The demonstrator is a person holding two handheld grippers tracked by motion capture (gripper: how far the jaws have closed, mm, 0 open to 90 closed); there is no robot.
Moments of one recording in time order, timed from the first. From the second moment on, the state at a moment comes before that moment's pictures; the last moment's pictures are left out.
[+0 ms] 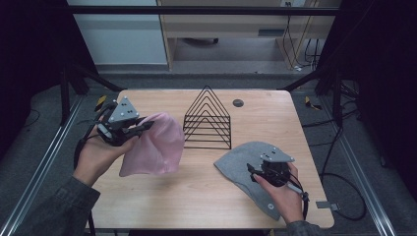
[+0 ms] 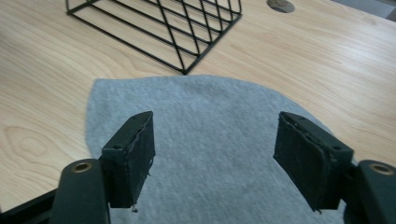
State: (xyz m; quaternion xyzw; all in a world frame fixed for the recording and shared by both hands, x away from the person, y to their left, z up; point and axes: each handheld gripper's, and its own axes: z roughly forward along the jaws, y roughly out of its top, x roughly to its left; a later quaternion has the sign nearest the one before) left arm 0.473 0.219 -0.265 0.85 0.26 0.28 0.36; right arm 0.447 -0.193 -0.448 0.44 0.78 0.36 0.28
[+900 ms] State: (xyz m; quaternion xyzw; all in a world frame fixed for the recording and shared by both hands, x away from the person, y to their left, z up) left arm 0.466 0.179 -0.235 0.84 0.22 0.29 0.40; right arm 0.432 -0.111 -0.433 0.32 0.83 0.37 0.26
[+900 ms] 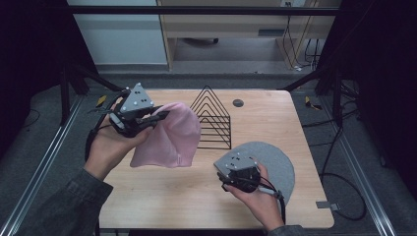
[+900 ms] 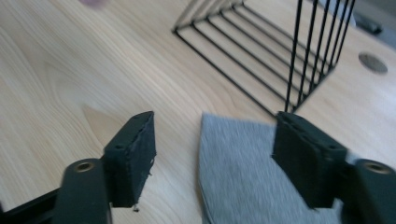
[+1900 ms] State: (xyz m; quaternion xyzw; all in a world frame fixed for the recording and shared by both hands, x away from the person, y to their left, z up) left arm 0.471 0.189 -0.235 0.84 0.23 0.27 0.42; right arm 0.470 -0.042 -0.399 0.27 0.82 0.47 0.15
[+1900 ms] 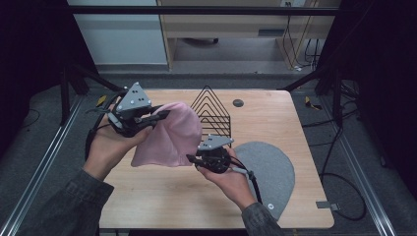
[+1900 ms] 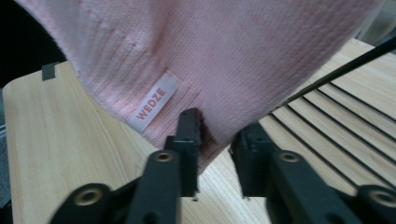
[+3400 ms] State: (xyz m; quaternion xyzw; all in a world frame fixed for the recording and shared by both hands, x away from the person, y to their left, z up) left arm 0.531 0.195 -0.193 0.80 0.26 0.29 0.46; right arm 0.525 -0.072 -0.291 0.24 0.84 0.43 0.21
